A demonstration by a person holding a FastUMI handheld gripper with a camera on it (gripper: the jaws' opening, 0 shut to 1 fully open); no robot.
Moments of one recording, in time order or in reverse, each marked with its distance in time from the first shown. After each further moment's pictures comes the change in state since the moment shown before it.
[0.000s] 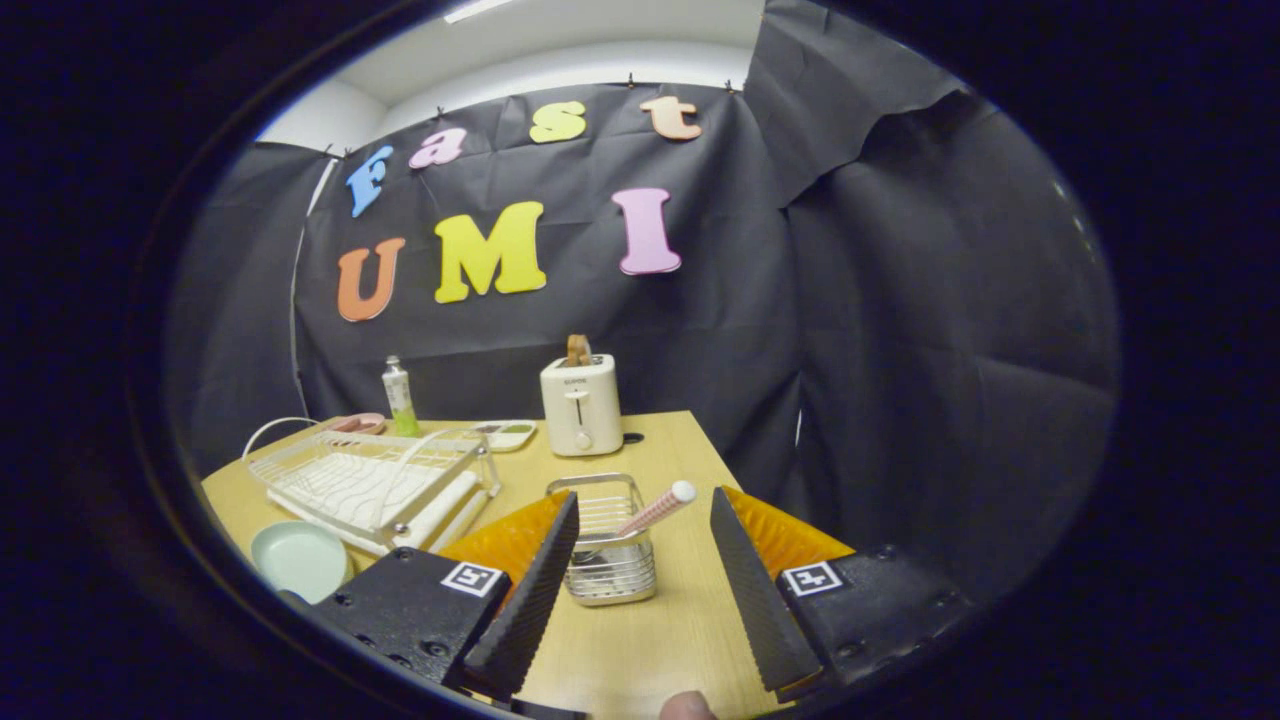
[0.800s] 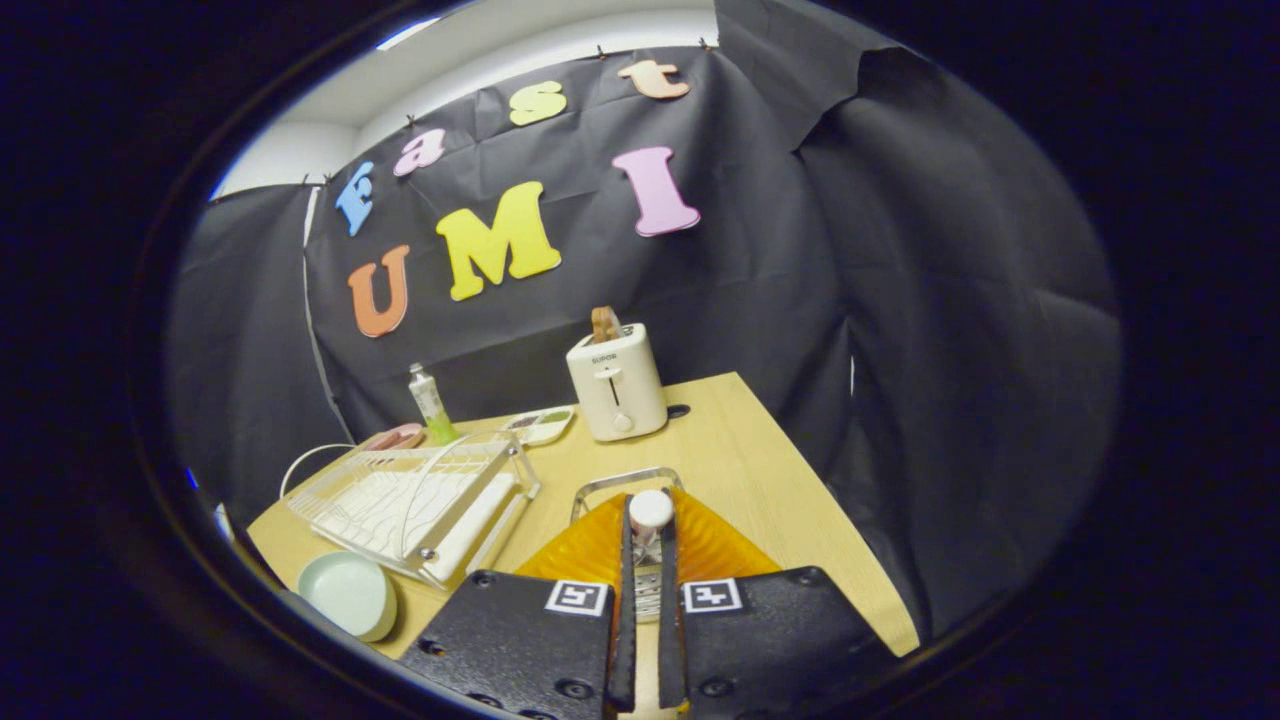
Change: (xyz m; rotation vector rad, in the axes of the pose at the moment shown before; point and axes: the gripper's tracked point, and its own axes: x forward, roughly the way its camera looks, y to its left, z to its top) arm 0.029 0.029 0.007 0.085 0.110 0.157
